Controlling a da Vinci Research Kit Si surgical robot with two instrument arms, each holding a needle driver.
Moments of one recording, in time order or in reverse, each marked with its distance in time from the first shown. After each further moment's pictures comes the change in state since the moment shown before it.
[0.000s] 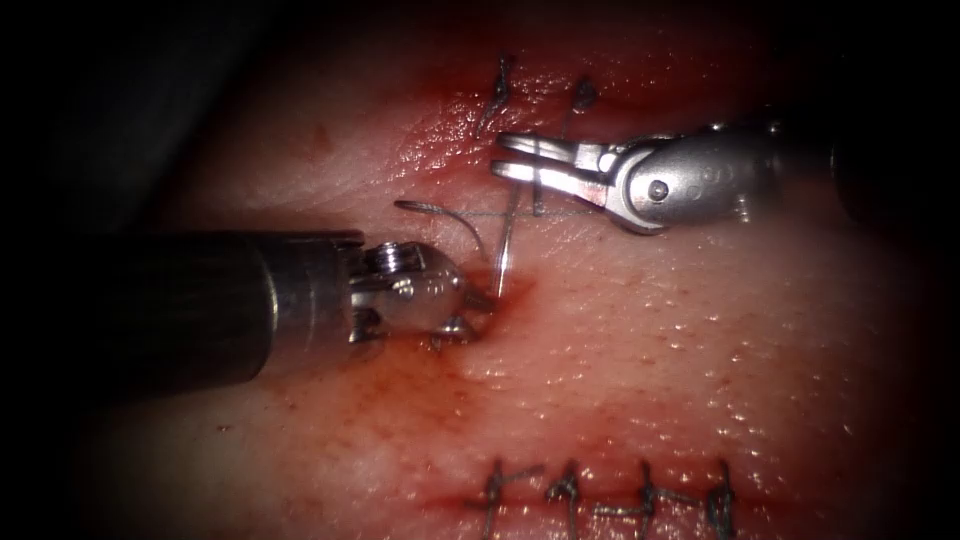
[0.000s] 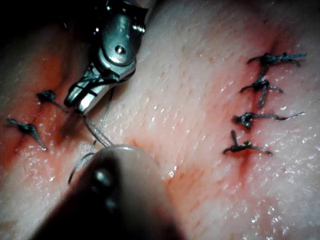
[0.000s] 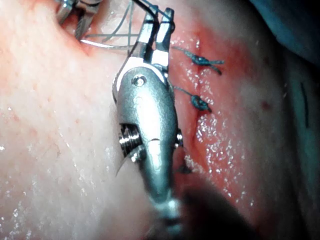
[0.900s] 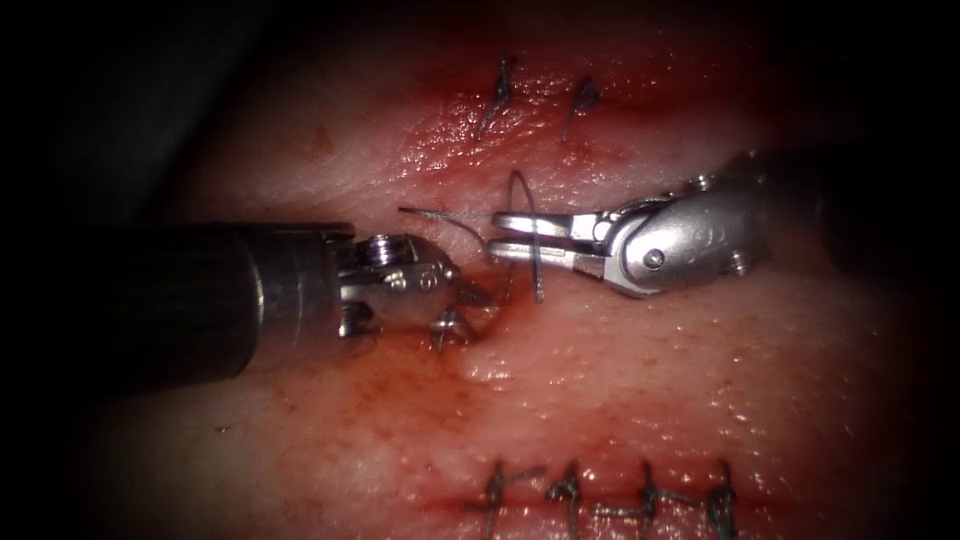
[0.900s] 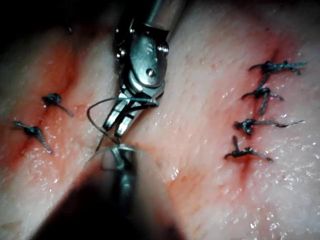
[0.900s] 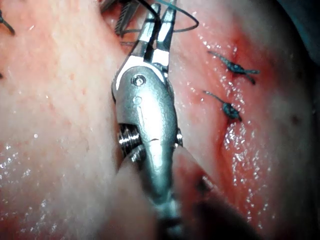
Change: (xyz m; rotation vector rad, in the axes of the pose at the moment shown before) right arm -0.001 -0.002 -0.002 0.086 -0.001 -0.009; left arm 0.001 0.001 -0.002 0.045 0.022 -0.029
